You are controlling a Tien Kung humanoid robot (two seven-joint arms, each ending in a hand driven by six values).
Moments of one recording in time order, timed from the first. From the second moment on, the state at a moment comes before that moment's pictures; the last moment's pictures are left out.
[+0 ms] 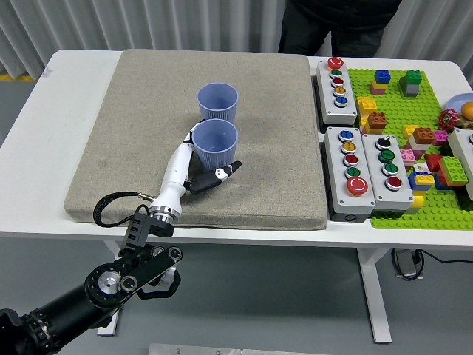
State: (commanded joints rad) left arm -0.45 0.00 -0.72 -0.92 1.28 0.64 -0.26; right arm 0.21 -0.07 1.95 0.22 -1.19 -0.31 -0.36
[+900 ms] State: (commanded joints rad) left arm -0.46 0.00 -0.71 -0.92 1.25 0.65 -0.28; right arm 0.21 -0.07 1.95 0.22 -1.19 -0.31 -0.36
